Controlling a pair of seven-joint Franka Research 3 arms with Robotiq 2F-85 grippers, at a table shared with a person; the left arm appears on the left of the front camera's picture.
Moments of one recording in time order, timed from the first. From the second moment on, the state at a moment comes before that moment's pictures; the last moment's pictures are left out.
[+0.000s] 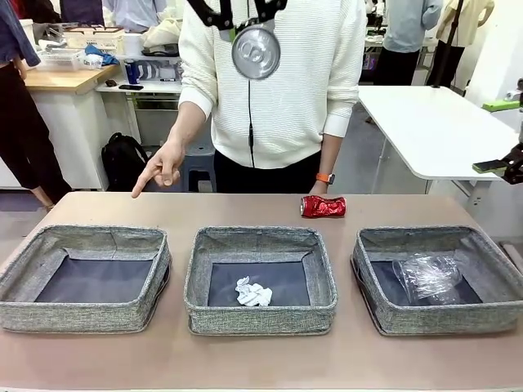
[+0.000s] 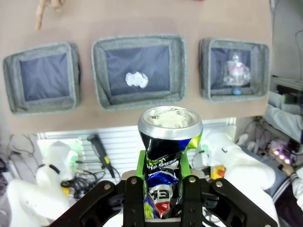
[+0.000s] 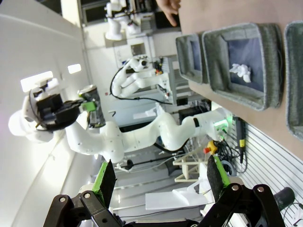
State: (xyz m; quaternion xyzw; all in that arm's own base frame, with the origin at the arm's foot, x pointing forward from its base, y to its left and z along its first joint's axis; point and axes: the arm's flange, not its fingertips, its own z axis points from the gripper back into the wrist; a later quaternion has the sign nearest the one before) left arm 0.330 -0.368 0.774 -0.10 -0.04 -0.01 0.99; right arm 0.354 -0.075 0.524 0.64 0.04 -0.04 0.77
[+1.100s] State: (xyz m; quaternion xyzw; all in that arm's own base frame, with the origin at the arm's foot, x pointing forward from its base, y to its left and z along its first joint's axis) left arm 0.373 -0.100 0.489 -0.02 -0.02 0.17 0.98; right arm 0.354 -0.075 0.524 0.64 0.04 -0.04 0.77
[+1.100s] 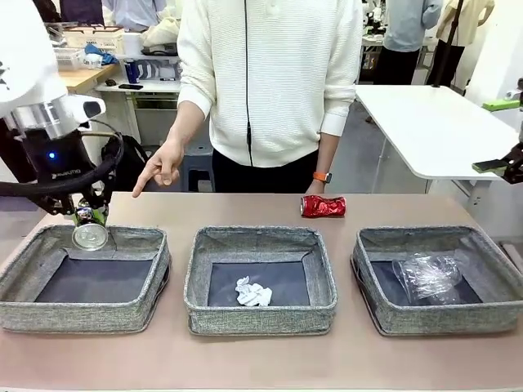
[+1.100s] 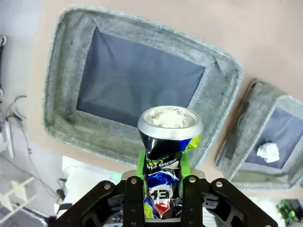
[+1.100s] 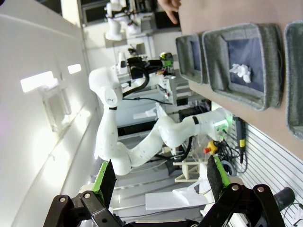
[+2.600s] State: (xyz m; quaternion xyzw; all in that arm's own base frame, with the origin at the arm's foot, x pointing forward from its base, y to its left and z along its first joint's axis) left arm 0.370 -0.135 0.522 -0.11 -0.03 0.16 0.98; right arm 0.354 -0.075 0.524 0.64 0.04 -0.04 0.77
